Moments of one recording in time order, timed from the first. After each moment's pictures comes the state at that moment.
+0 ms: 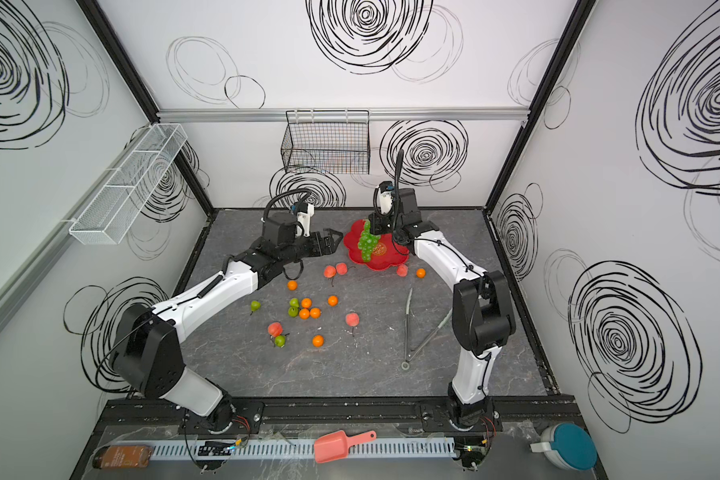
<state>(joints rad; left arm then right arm) -0.47 1.58 1.21 -0.08 0.20 -0.52 0.31 1.84 1.51 -0.19 -0.29 0.22</state>
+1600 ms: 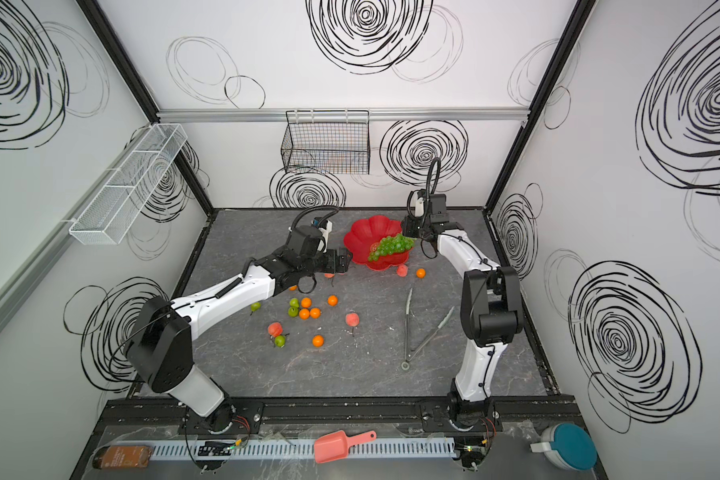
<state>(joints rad) -0.60 1.61 1.21 -0.20 -0.01 -0.43 0.11 1.81 1.42 -0.26 -0.21 0.24</state>
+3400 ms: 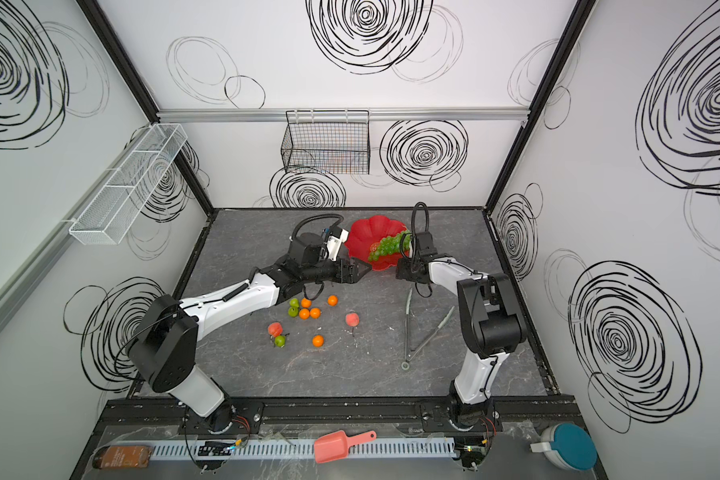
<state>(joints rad) -0.62 1.65 1.12 0.04 0.40 -0.55 0.20 1.79 1.08 -0.30 -0.13 0.37</state>
